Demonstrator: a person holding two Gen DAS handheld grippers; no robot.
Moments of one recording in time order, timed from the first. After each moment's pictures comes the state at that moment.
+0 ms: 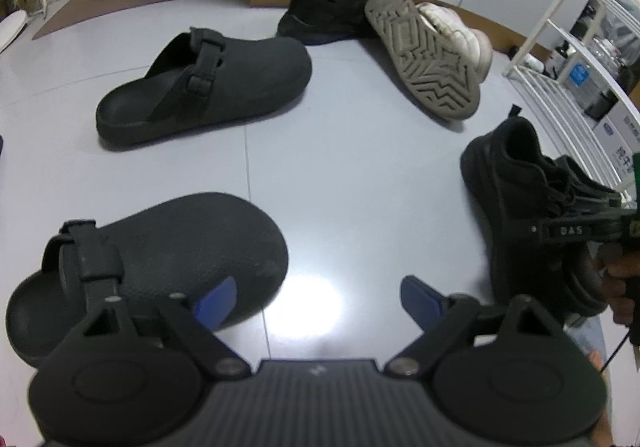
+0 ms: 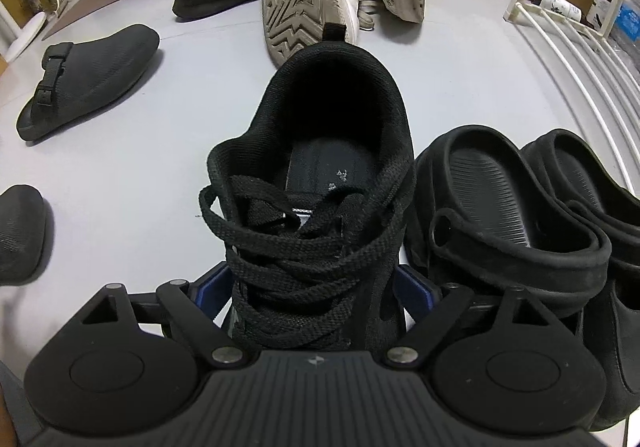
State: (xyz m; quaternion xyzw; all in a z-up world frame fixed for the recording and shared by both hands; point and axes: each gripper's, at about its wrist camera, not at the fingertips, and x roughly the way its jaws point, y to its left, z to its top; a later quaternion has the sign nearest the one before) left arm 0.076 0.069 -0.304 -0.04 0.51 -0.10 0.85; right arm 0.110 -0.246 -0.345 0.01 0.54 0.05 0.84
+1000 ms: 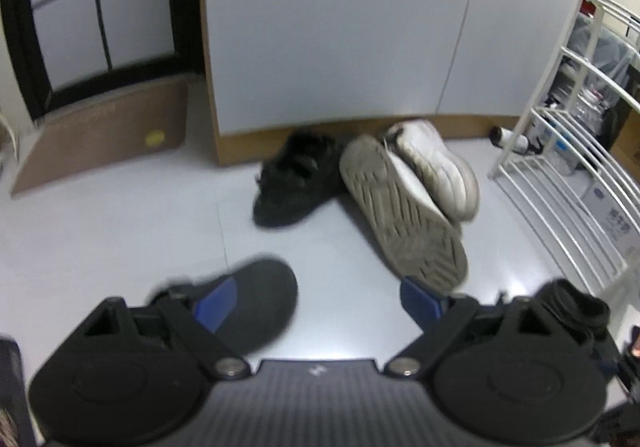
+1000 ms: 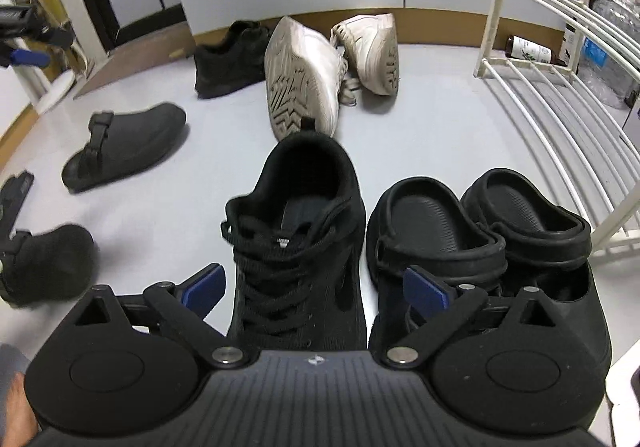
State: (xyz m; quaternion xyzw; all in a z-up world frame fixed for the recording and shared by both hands) left arm 0.253 0.021 -0.158 0.04 0.41 -0.13 0.90; right arm 0.056 -0.293 -0.284 0.06 0.44 0.06 0.89
